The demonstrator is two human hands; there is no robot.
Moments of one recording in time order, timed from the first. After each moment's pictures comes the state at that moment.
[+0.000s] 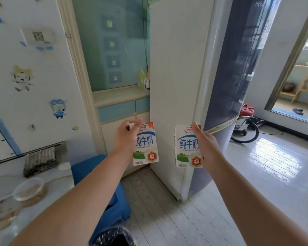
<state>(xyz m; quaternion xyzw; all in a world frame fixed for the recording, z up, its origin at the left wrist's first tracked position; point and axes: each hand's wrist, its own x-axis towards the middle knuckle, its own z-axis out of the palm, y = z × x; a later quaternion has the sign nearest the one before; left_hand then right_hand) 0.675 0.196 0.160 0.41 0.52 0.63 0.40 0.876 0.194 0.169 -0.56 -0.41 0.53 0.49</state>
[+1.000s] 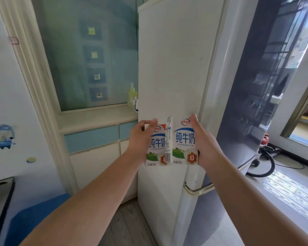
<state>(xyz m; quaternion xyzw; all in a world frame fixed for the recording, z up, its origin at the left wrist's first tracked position) 0.786 0.511 0.201 0.40 0.52 0.62 0.43 0.939 0.513 0.219 -0.47 -0.43 0.59 0.49</state>
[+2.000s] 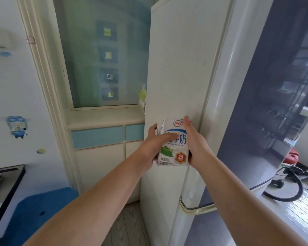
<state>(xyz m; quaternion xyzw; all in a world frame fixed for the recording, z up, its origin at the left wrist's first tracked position) 0.836 0.555 0.196 0.38 0.48 0.58 0.53 0.949 0.580 0.225 -0.42 -0.49 0.64 0.42</state>
